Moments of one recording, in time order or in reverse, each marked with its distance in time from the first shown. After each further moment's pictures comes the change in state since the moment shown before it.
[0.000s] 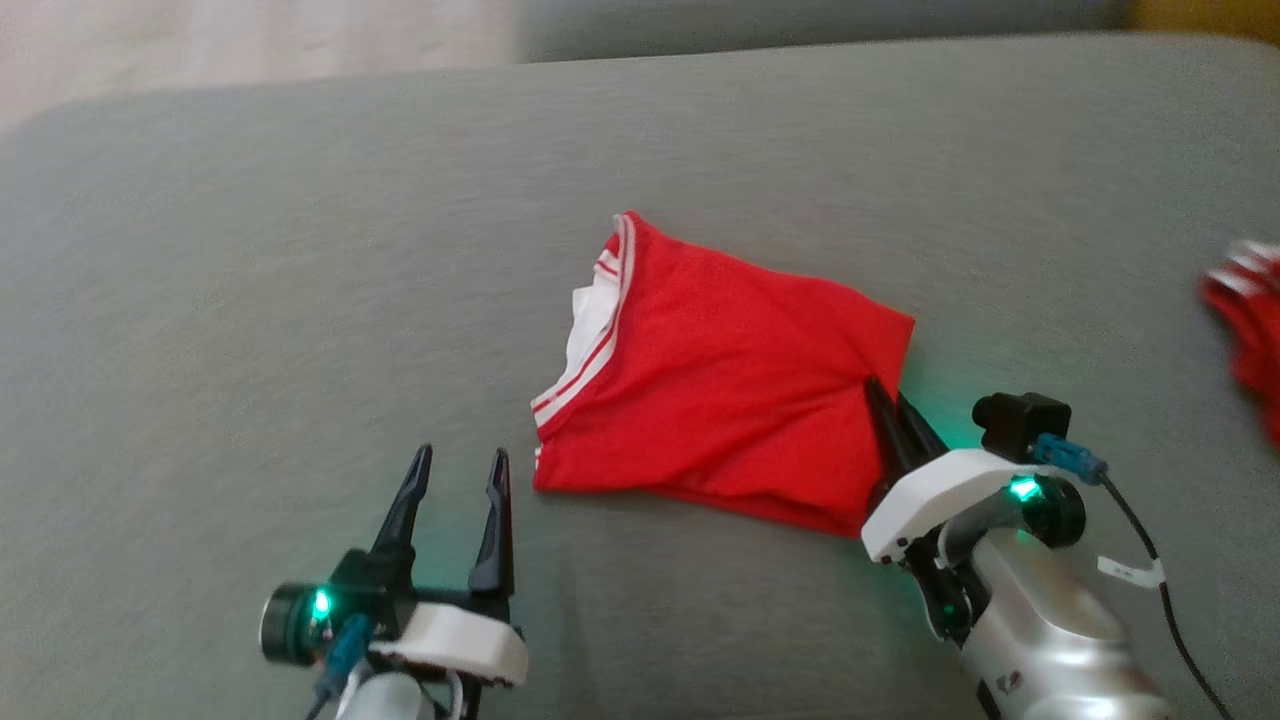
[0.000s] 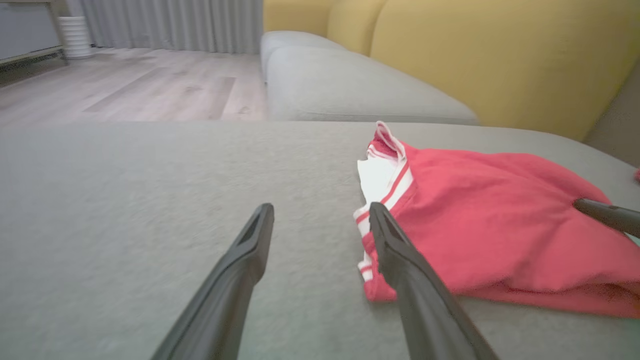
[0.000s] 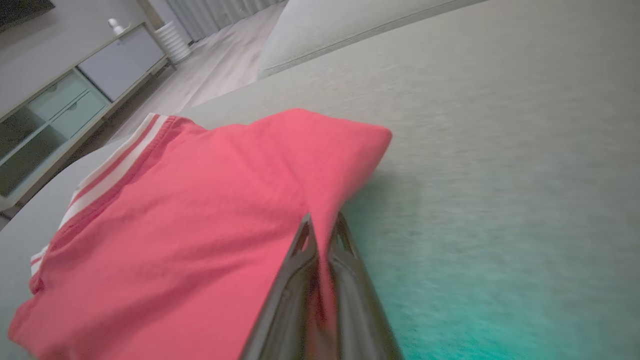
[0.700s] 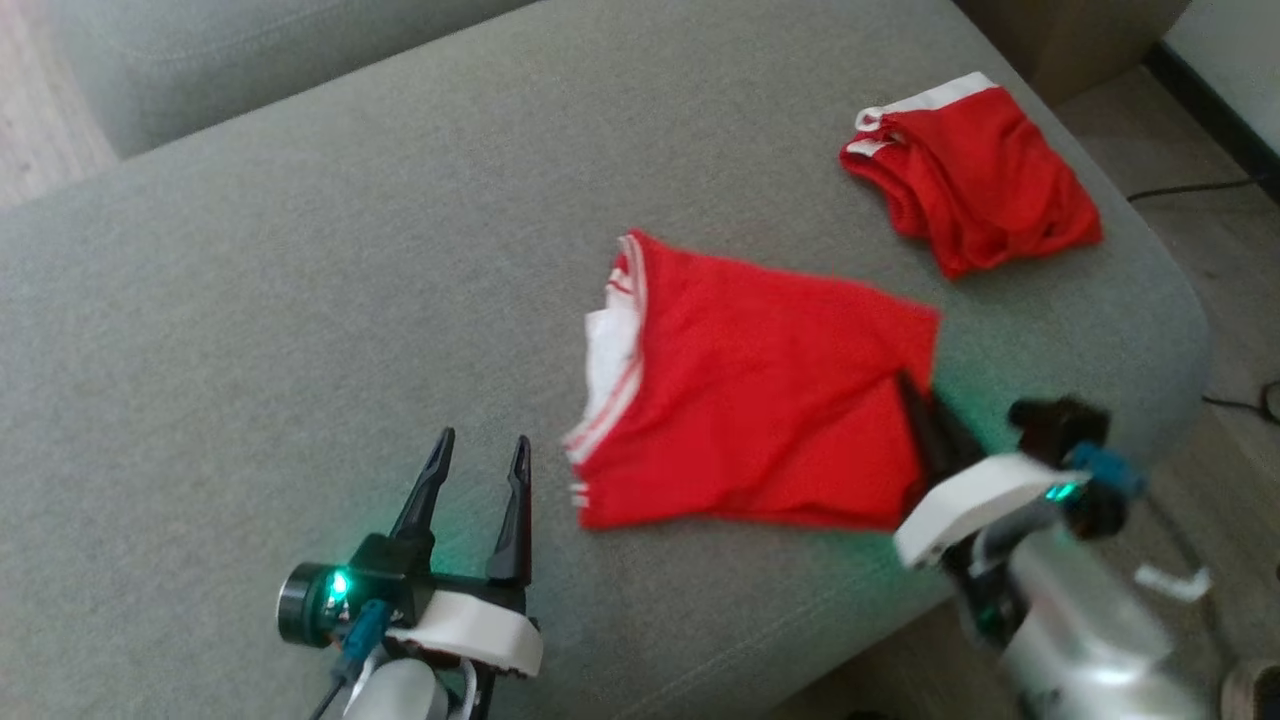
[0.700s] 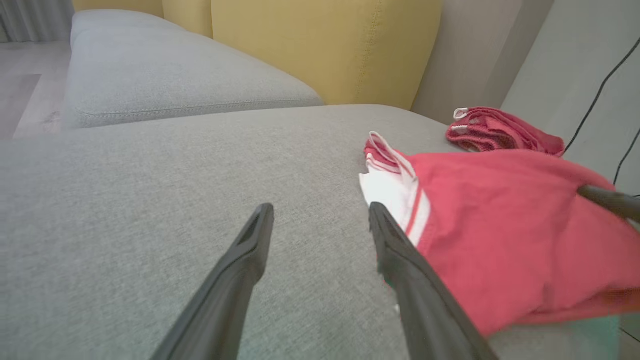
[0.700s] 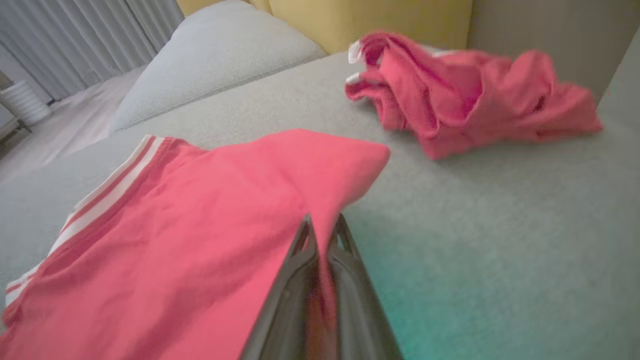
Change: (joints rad) left arm -0.040 0.000 -0.033 0.007 -0.002 -0.016 0.000; right arm 0.102 -0.032 -0.028 -0.175 -0.048 0.000 0.000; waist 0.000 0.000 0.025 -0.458
